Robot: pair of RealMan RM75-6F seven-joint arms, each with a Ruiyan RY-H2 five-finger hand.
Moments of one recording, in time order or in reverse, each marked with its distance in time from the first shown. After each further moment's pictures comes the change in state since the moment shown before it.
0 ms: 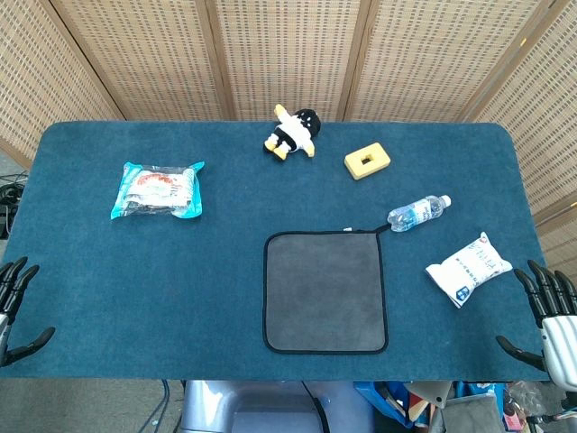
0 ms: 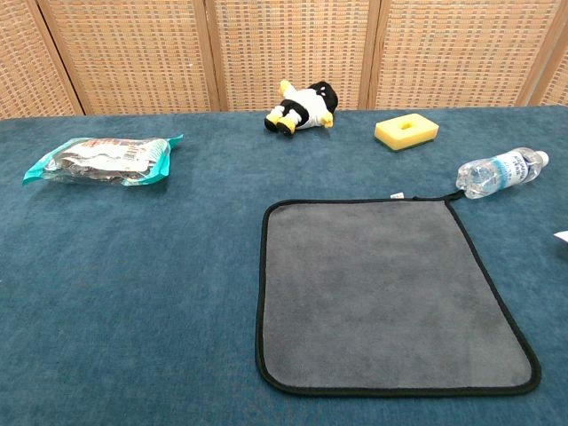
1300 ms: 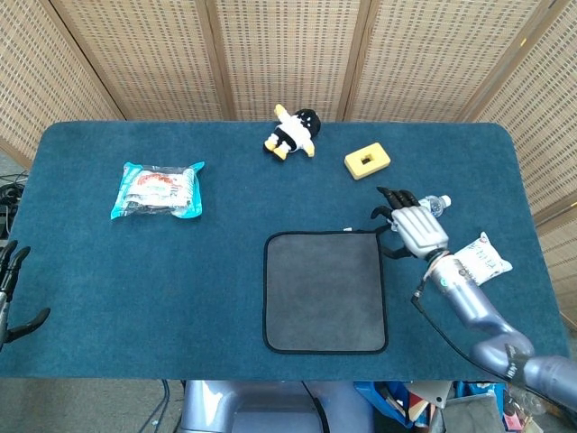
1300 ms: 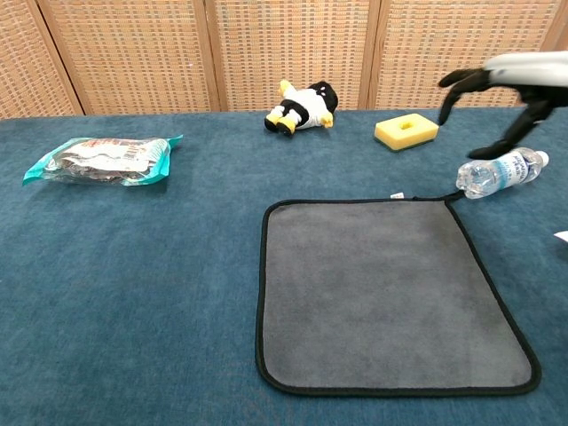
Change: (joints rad) left arm -0.046 -0.038 -0.076 -0.007 -0.161 -0.105 0.089; right arm 0.725 -0.243 0.244 0.150 0.538 -0.887 -0.182
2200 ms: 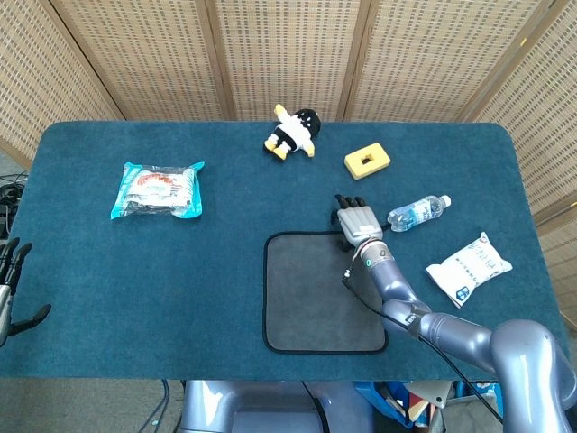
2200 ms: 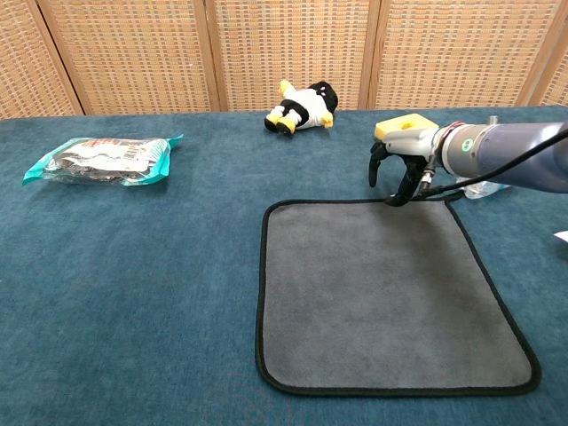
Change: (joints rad) left arm -0.023 -0.006 -0.018 -0.007 -0.074 -0.062 0.029; right arm 0.315 -0.397 -0.072 0.399 0.570 -0.098 -0.400
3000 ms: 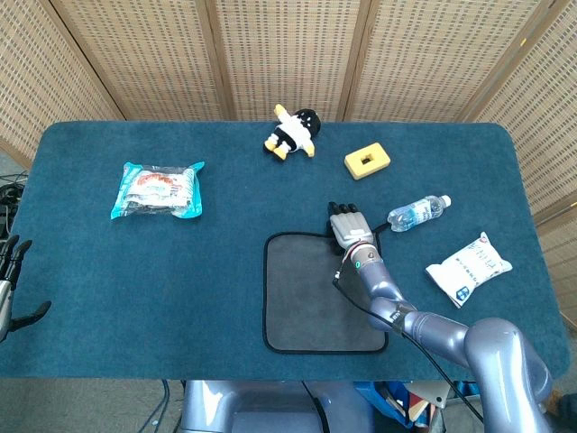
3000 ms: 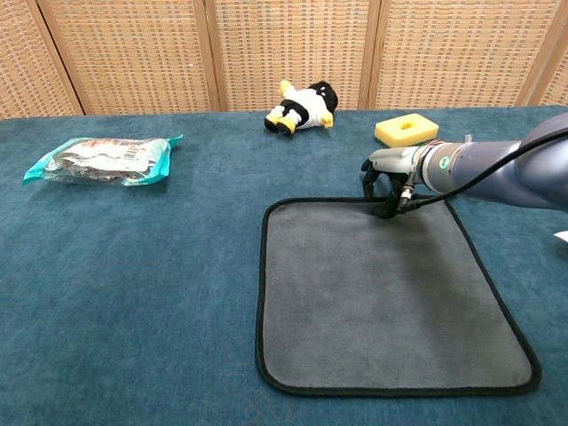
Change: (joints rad) left arm -0.017 -0.003 -0.008 0.003 -0.034 -0.034 0.009; right arm 0.044 -0.073 -0.025 0.083 0.072 -0.038 -0.022
